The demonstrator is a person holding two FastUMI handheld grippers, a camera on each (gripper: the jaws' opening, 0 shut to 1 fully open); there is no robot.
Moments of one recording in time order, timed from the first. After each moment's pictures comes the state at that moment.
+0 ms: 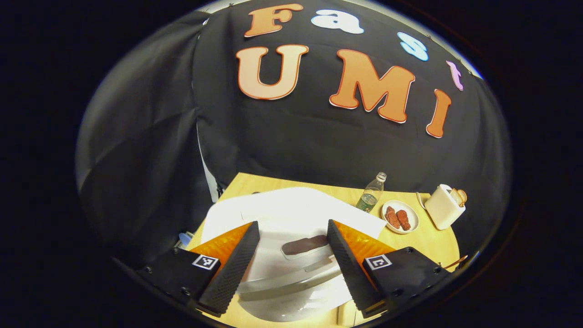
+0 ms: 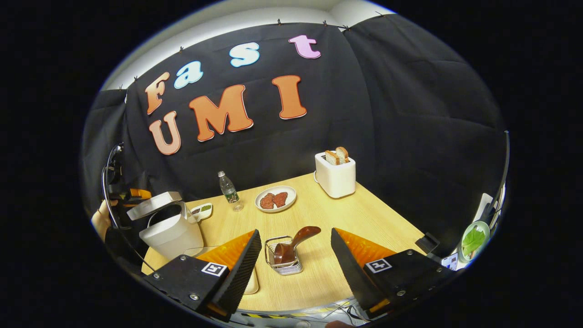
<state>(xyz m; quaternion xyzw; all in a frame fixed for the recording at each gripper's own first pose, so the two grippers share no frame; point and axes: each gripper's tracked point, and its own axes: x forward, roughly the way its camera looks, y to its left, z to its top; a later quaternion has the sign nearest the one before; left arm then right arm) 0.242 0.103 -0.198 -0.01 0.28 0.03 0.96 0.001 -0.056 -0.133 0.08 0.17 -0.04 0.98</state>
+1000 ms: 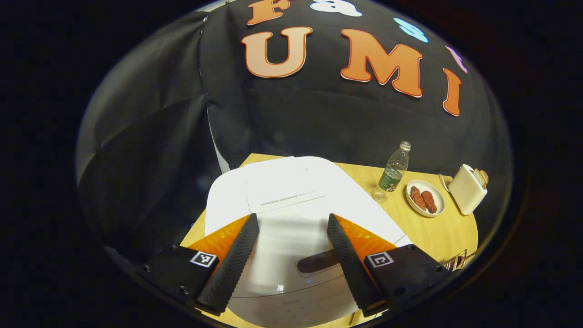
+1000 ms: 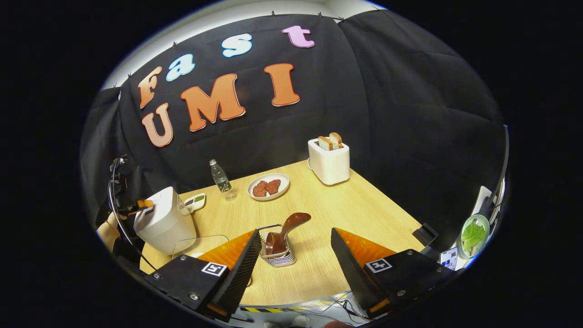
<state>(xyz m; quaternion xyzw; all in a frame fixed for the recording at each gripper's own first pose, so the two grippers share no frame) 0.229 0.113 -0.264 0.04 0.30 0.08 0.95 0.008 -0.070 -0.162 0.08 0.21 -0.05 0.97</state>
